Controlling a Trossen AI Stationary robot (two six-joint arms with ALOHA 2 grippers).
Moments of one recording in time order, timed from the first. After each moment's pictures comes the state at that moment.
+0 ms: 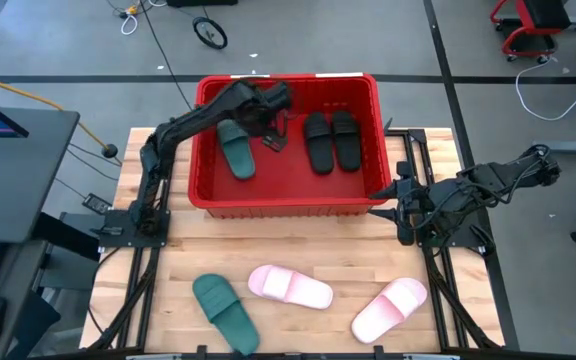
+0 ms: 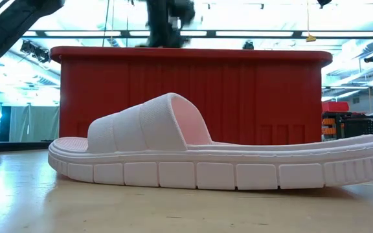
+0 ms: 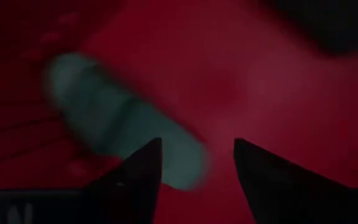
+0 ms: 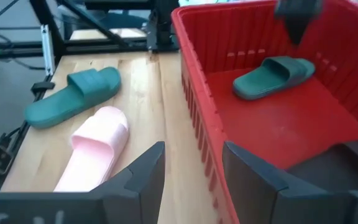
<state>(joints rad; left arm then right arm) 0.46 2.07 2.25 -1.48 -0.24 -0.41 0.39 0.82 1.02 -0.72 0.44 0.27</state>
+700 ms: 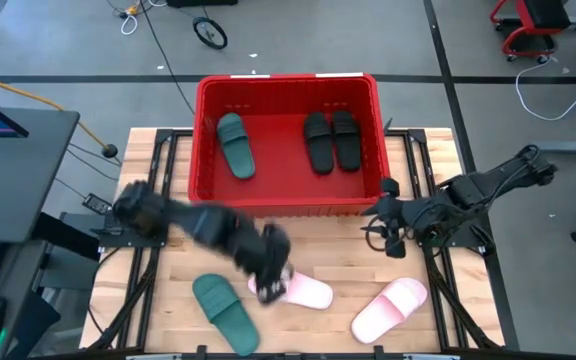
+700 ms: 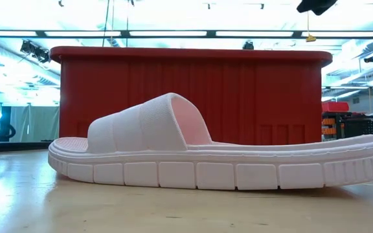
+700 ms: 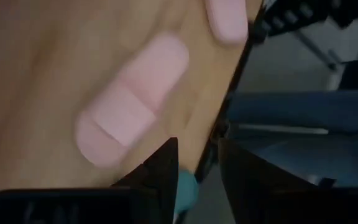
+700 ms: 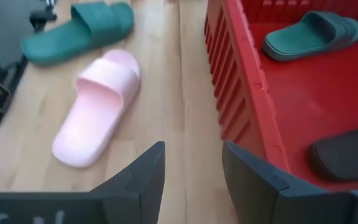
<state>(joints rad) -0.39 1.91 2.18 -1.29 0.04 -0.90 0.40 0.97 1.02 -0.79 0.35 0.26</state>
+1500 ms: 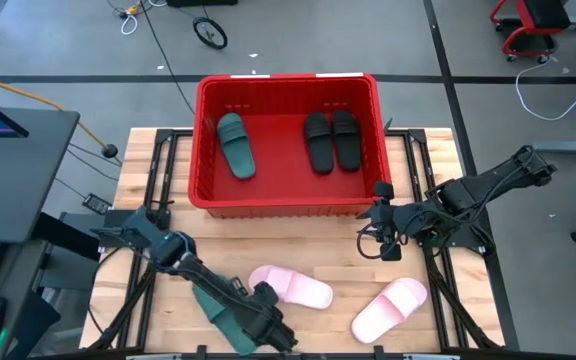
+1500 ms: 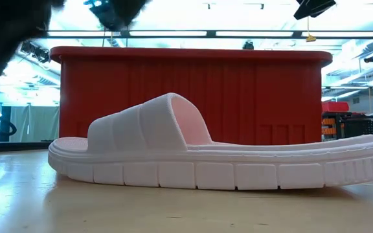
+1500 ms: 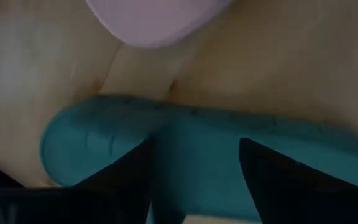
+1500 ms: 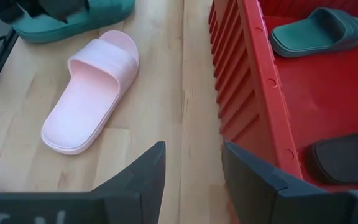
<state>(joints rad) -0.63 2.41 2.15 -1.57 0.02 -1.25 0.40 1.03 1.02 -0.79 0.35 0.21</state>
